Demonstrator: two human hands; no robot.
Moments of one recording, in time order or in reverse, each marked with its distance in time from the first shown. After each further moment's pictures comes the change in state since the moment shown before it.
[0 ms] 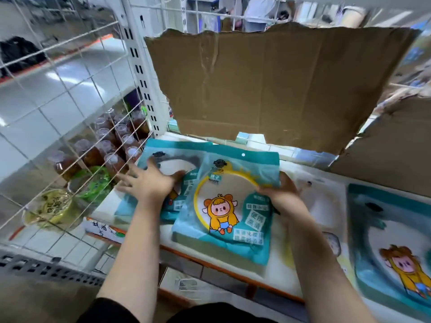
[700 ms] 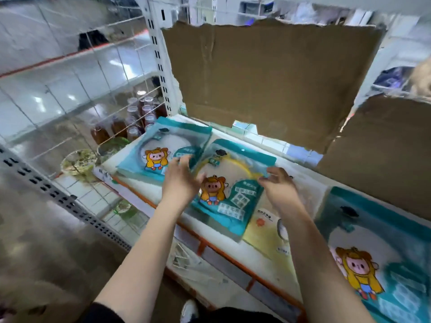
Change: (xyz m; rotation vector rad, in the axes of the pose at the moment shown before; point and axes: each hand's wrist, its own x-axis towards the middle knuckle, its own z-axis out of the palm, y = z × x) left_hand -0.177 0.052 0.051 -0.242 0.164 0.142; right_hand -0.021 0.020 -0.093 -0.248 -0.218 -0.138
